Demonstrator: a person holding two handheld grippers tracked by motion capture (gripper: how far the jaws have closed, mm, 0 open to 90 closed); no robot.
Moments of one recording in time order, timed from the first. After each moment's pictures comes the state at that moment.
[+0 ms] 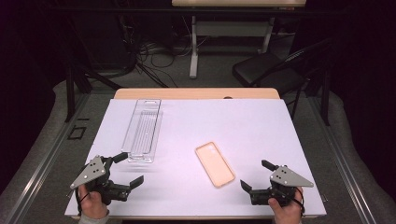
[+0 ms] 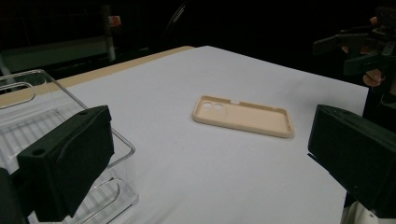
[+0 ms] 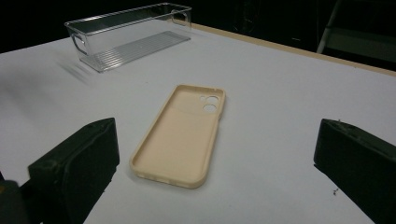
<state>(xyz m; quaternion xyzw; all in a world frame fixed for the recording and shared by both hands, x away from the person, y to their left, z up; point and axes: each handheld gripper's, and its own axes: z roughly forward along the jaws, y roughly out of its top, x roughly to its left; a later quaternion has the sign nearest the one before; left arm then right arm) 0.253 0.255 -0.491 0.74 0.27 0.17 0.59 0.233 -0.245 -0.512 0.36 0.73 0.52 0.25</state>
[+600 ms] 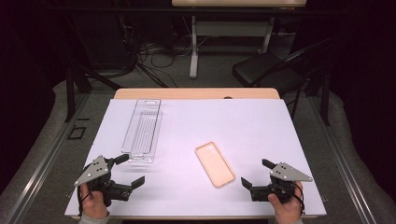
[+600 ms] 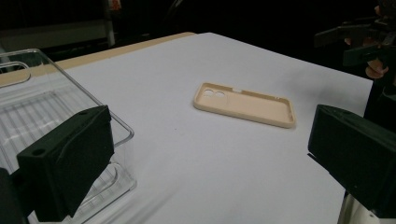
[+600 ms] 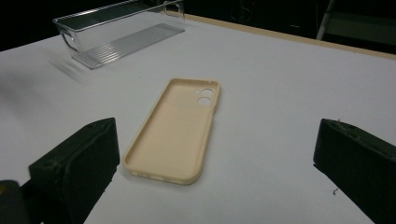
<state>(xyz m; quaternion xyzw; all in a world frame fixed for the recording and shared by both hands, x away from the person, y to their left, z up) 0.257 0.253 -0.497 0.75 0.29 0.15 0.57 0.242 -0.248 -0.514 0.39 0.74 0.51 0.23</state>
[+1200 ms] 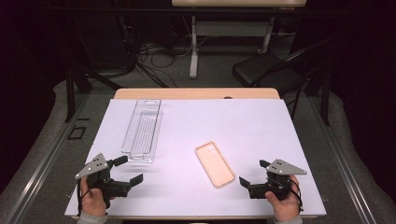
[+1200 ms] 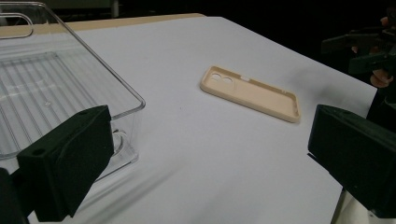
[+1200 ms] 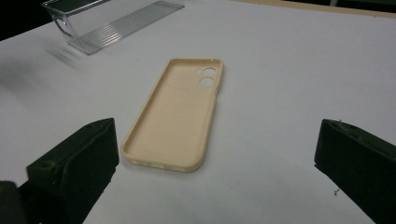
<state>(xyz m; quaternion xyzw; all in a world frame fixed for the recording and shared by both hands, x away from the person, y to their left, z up) 0.266 0.260 -0.504 0.75 0.35 0.11 0.56 0.253 -0.246 -0.520 0.41 0.75 0.48 0.19</state>
